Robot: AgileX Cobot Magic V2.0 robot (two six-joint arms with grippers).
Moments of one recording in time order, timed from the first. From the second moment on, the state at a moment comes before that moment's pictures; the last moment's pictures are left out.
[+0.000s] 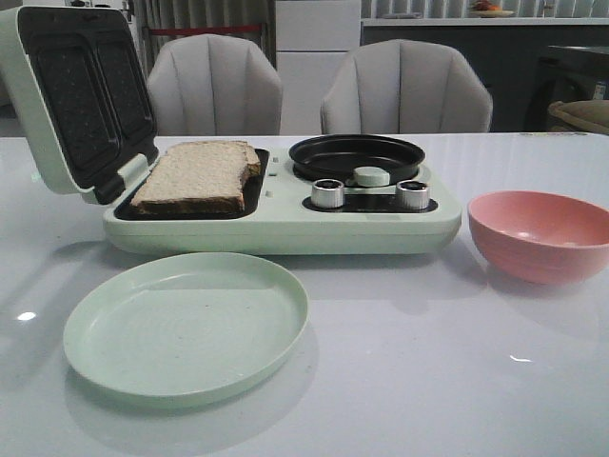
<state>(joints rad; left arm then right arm) -0.39 1.00 -1.11 0.49 0.55 -0.46 0.20 0.18 -0.21 0.17 0.14 -0.13</state>
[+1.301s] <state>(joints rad) 0.14 1.63 -1.34 -0.75 0.53 -0.12 0.21 0.18 -0.21 0.17 0.14 -0.13</state>
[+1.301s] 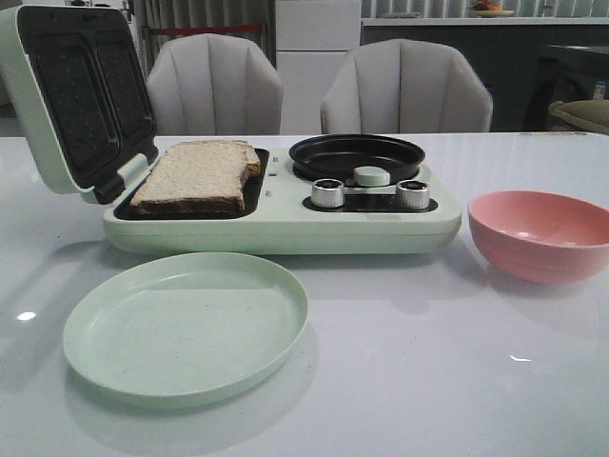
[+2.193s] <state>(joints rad) -0.08 1.82 -1.36 -1.43 0.68 0.54 0.21 0.18 -0.21 0.17 0.14 -0.13</state>
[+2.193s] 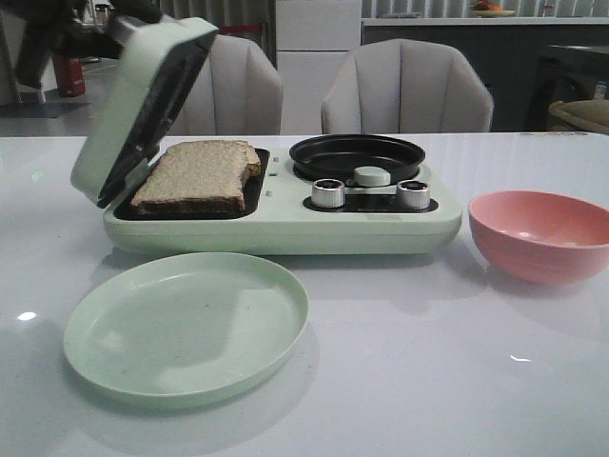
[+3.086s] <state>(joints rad) -0.32 1.84 -1.36 -1.08 0.53 0.82 0.21 0.18 -0.21 0.17 0.14 -0.13</state>
